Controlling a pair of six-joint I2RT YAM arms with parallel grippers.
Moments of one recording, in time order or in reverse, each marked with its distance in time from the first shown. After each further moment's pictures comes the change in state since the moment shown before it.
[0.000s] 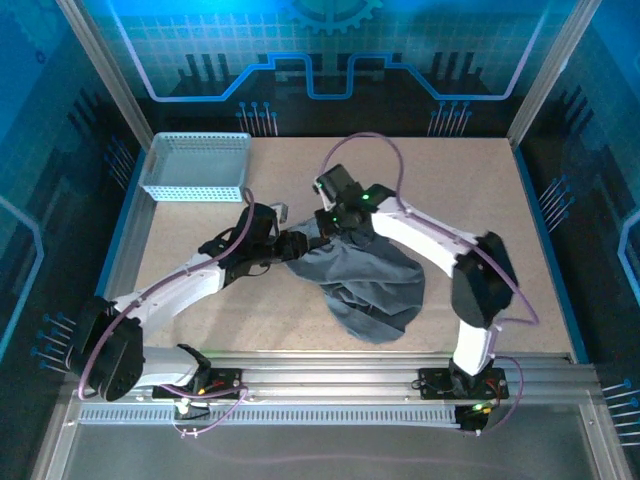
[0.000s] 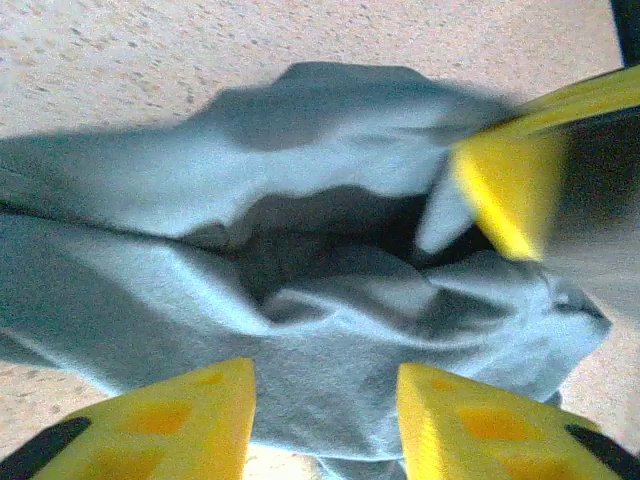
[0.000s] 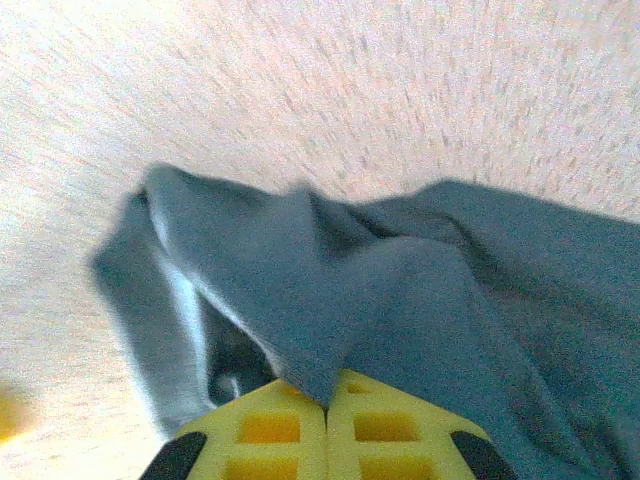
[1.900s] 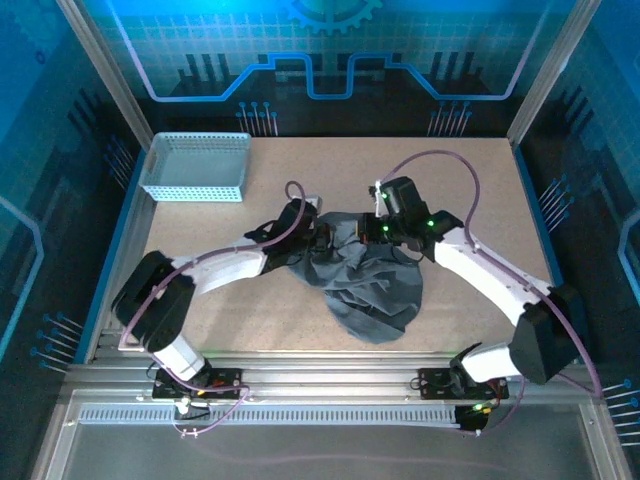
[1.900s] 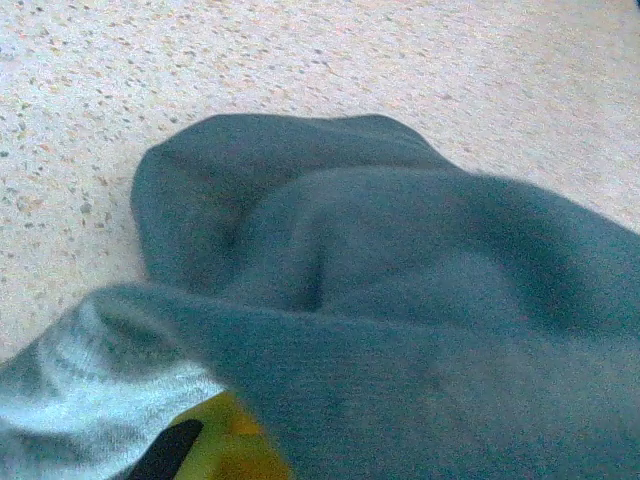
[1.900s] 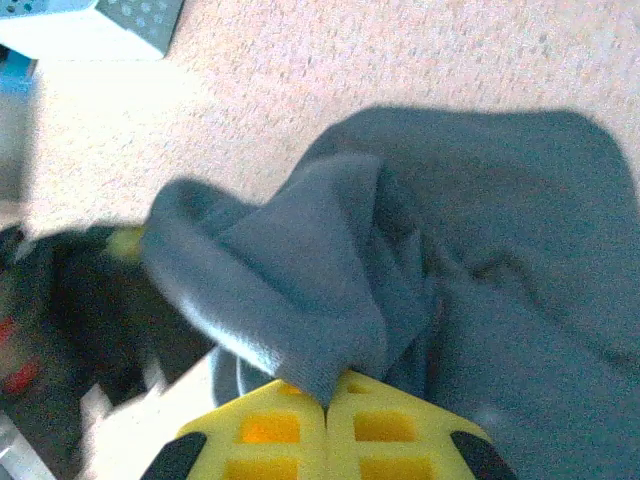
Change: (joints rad) left arm -0.129 0.269 0.145 0.164 -0.174 0.109; right arm -0.182 -0.341 -0.406 0.183 -0.156 0.150
